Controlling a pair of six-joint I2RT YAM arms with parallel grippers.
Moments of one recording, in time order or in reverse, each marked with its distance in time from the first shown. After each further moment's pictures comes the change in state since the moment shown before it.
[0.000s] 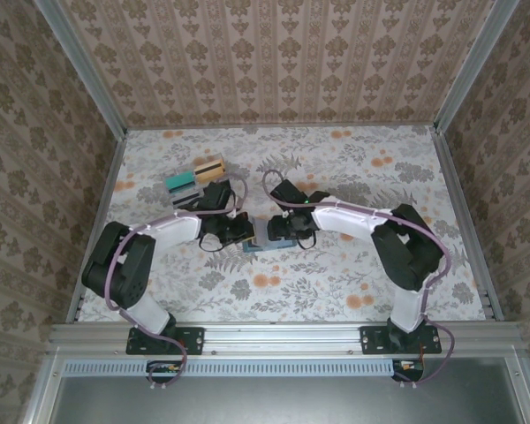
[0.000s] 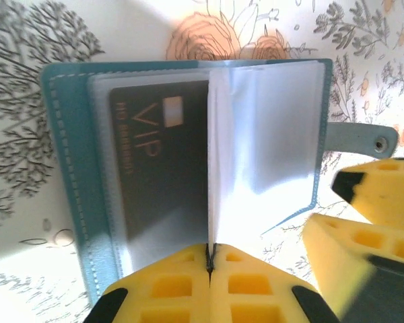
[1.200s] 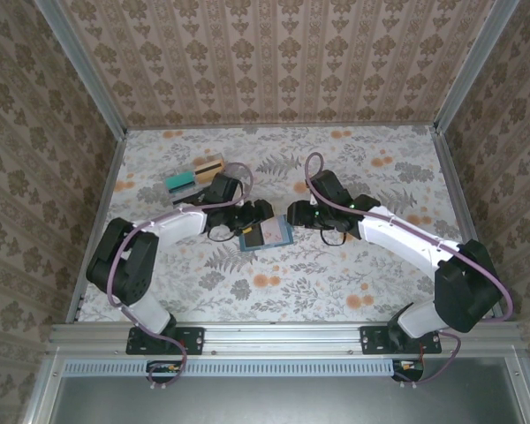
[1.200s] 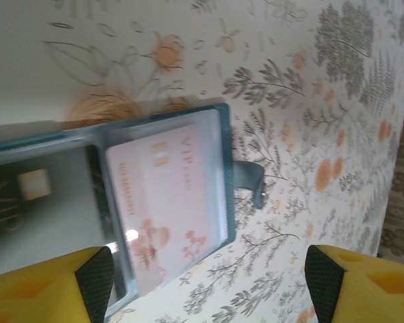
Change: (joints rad) left arm -0.039 0.033 0.091 0.078 -0.013 -0.105; right arm -0.105 -0.365 -0.195 0.097 -0.027 0.057
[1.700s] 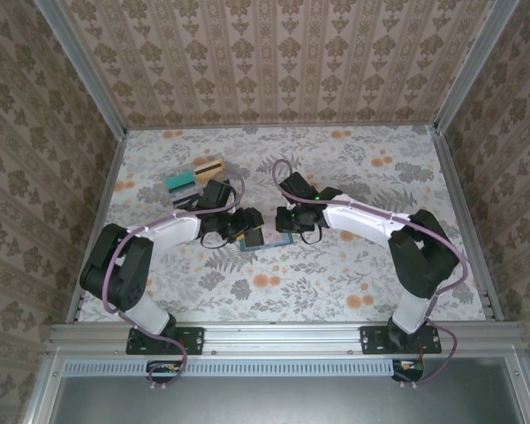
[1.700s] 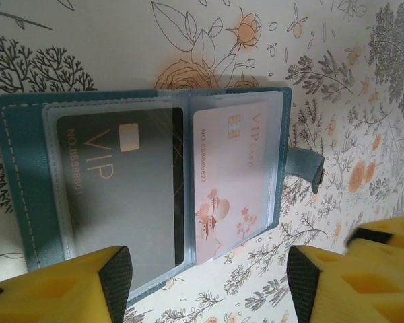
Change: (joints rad) left arm 0.027 -0.045 -0.085 -0.014 -0.015 -0.032; right arm 0.078 0.310 0.189 -0.074 -0.005 -0.027
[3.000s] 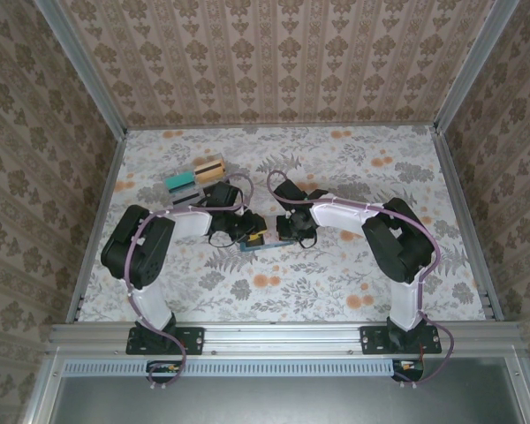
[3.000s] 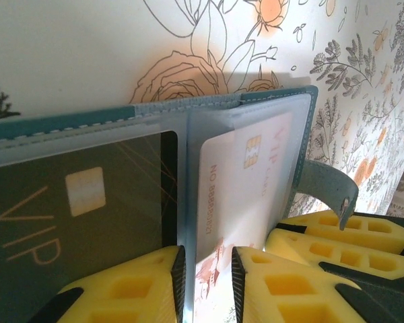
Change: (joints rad) left arm -0.004 0.194 0.037 0.130 0.126 -0.029; right arm -0.010 0.160 0.028 -0.044 0.000 0.013
